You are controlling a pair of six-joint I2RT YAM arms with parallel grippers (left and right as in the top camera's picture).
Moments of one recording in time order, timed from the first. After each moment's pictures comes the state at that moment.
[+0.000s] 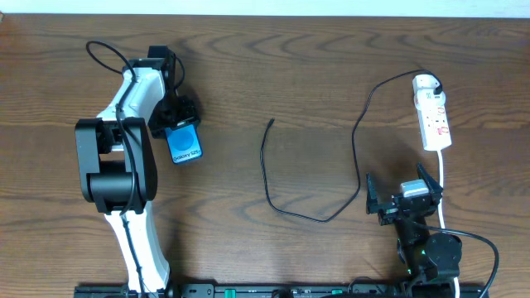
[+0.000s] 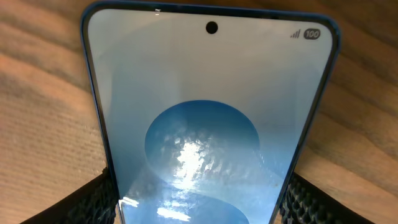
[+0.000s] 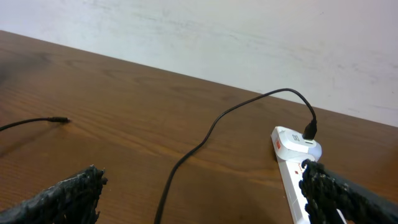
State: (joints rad) left arm 0.01 2.20 1.62 -1.02 0.05 -0.38; right arm 0.07 0.02 0.01 -0.06 -0.10 -0.17
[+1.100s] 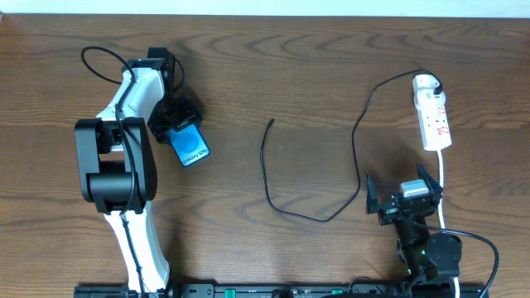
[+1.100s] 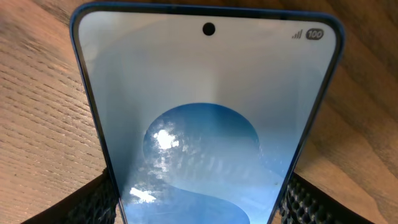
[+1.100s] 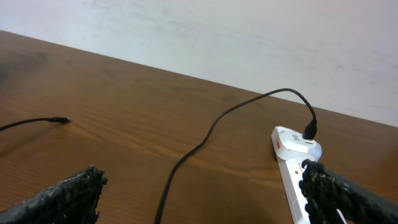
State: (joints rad) left arm 0.01 2.20 1.62 -1.04 0.09 -0.54; right arm 0.07 0.02 0.01 -0.06 -0.10 -0.17
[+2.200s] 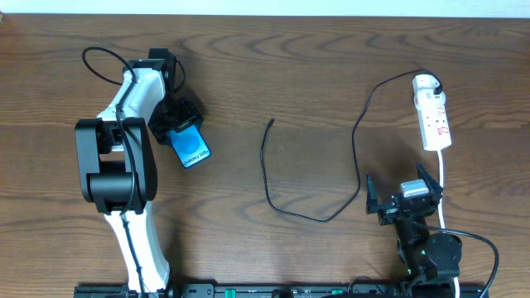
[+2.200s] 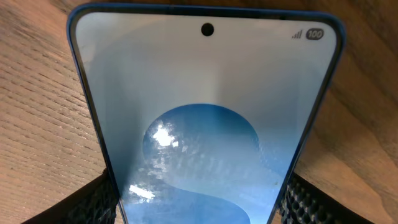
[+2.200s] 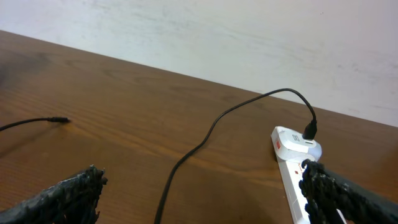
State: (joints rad) left arm 0.01 2.20 1.62 -1.05 0.09 -0.54; right arm 0.07 0.02 0.01 -0.06 -0.10 -0.17
